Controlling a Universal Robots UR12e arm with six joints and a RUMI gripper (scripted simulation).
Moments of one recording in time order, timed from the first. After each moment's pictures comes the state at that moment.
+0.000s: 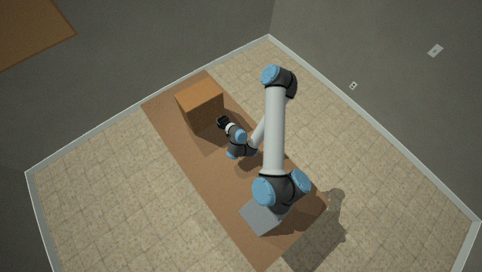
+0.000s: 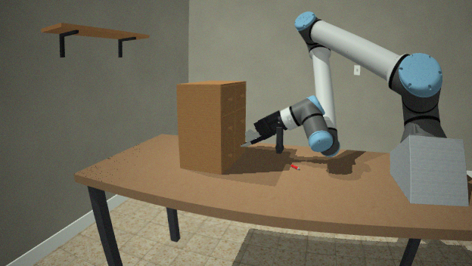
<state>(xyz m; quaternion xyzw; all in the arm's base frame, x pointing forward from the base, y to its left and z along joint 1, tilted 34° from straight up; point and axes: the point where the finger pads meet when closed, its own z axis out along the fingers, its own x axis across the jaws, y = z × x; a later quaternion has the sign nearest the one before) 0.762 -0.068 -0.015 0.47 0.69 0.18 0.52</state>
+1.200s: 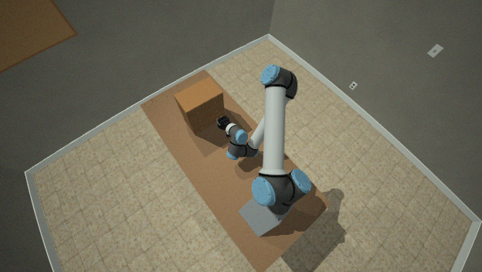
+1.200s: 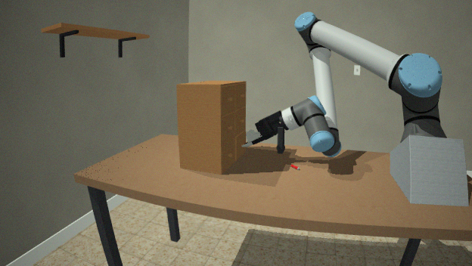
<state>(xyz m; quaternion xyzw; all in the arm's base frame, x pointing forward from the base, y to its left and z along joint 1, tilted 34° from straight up) 0.756 -0.068 -0.015 0.47 0.69 0.18 0.52</state>
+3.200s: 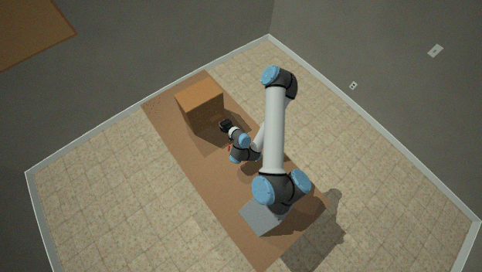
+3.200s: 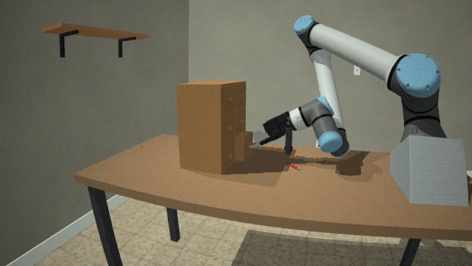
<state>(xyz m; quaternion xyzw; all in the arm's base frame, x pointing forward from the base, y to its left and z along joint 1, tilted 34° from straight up) 0.723 -0.069 -0.016 0.47 0.69 0.18 0.52</state>
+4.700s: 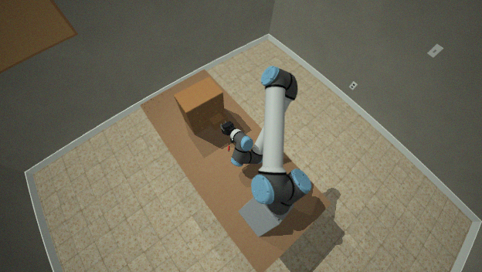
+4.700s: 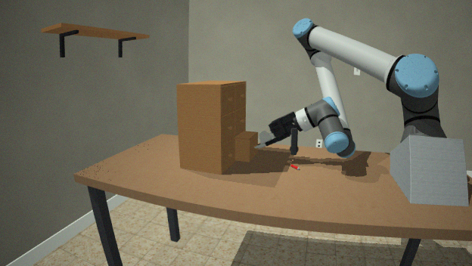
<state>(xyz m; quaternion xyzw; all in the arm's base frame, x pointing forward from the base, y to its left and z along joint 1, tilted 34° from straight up) 0.699 -0.069 -0.017 0.47 0.69 0.18 0.52</state>
